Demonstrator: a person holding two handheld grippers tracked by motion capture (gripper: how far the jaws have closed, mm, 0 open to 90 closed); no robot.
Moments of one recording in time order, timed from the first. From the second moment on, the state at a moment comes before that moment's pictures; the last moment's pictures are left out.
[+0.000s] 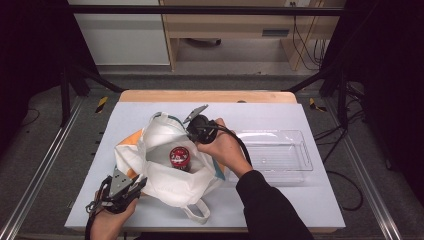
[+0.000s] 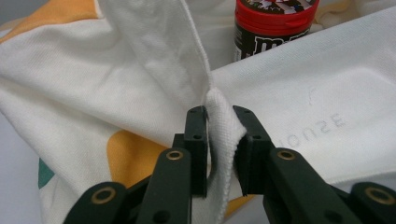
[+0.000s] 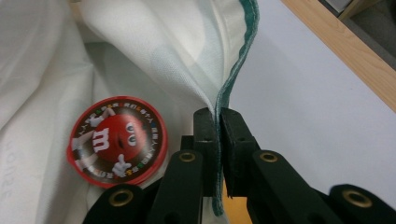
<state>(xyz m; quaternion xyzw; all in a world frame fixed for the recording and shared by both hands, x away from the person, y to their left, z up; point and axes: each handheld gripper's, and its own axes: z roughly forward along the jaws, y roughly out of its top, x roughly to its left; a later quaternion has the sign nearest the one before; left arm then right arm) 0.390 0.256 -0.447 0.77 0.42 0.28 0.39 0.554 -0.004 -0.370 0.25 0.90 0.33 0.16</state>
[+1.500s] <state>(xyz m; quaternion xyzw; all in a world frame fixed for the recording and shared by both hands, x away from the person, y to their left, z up) 0.386 0.264 -0.454 0.79 0.41 0.27 0.36 0.589 -0.026 -0.397 0.29 0.90 0.28 0.15</state>
